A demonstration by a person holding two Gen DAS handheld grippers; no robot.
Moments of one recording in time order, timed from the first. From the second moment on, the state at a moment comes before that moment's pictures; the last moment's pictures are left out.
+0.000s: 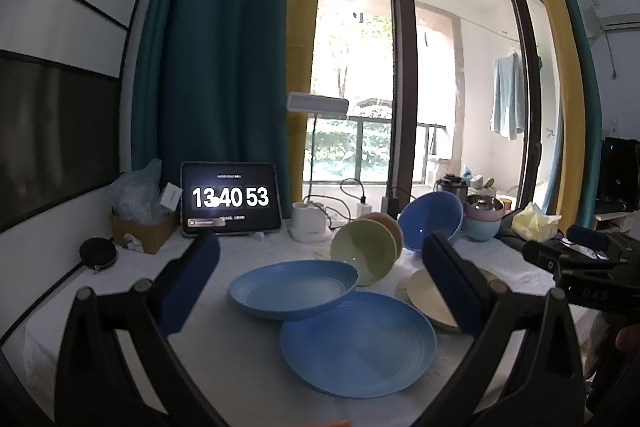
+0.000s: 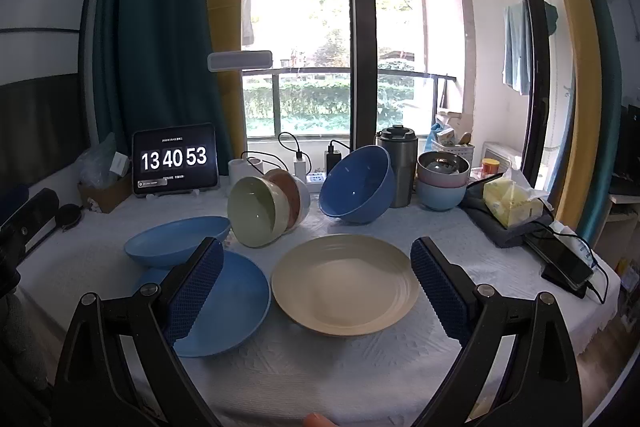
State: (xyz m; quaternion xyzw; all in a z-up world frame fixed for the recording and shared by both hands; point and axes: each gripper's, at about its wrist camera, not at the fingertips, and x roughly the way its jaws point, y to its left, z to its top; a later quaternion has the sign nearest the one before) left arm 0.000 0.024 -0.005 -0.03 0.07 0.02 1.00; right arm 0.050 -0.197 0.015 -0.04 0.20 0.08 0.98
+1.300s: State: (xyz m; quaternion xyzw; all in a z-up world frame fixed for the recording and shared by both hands) left arm 0.102 0.100 -0.061 -0.09 0.18 0.07 0.98; right arm 0.156 -0.100 -0.024 -0.08 0.27 0.16 0.95
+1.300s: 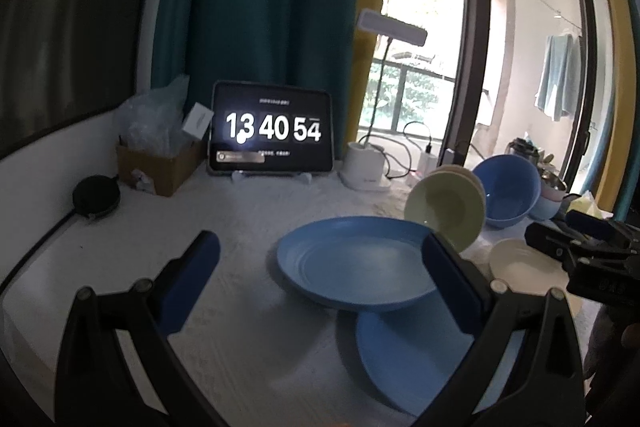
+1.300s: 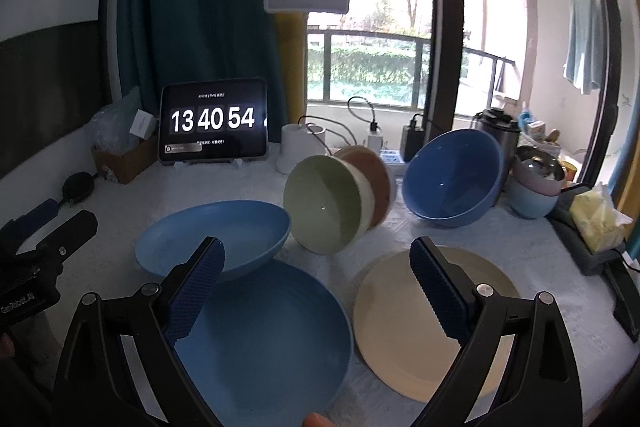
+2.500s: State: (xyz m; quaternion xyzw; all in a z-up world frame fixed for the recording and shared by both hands) left arm 0.201 0.140 -0.134 -0.20 0.37 0.06 0.90; right arm 0.264 -0.042 -0.104 -0.05 0.45 0.22 0.87
